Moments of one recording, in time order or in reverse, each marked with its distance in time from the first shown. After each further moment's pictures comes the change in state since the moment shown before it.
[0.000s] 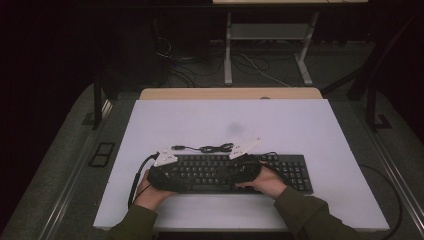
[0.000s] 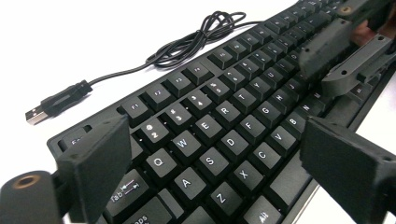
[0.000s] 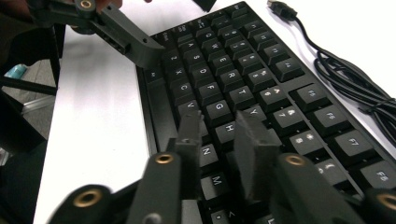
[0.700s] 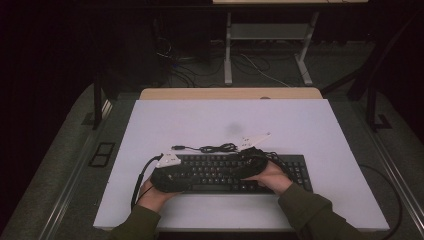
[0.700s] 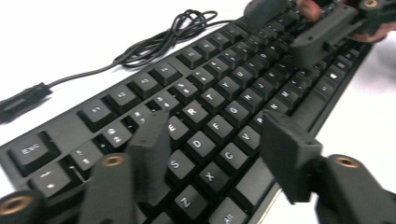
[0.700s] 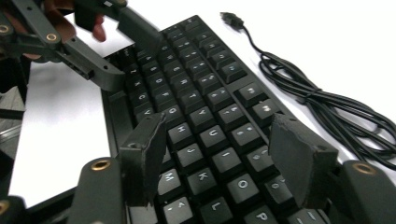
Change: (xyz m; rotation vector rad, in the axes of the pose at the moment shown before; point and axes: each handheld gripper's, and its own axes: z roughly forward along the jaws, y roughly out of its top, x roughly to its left) left arm -0.008 0.000 0.004 0.012 -0.092 0.005; right arm -0.019 -0.004 -0.014 -0.051 -0.084 0.074
